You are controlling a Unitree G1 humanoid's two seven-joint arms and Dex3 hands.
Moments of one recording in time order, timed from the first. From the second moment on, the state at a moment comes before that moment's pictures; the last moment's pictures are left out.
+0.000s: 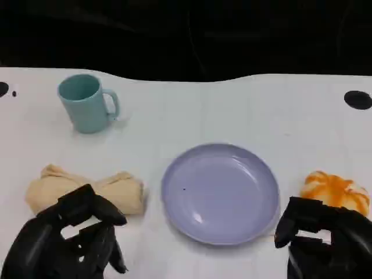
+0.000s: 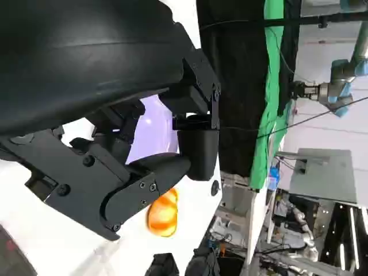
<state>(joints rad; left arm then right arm) 0.41 0.14 0.11 -0.56 -0.44 0.22 -0.32 0.27 -0.28 0.04 -0.82 0.29 0.81 0.21</state>
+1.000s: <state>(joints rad) 0.41 0.14 0.12 -0.56 -0.44 0.22 -0.33 0.27 -0.28 0.05 -0.82 0.29 0.81 0.22</state>
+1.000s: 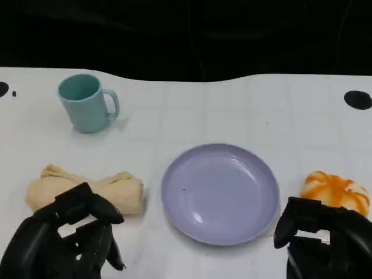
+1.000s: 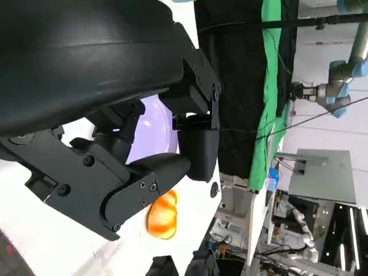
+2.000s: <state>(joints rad) 0.27 0.51 0.08 -0.67 0.47 0.17 -0.30 0.28 -0.27 0.08 -0.84 0.29 0.81 0.19</state>
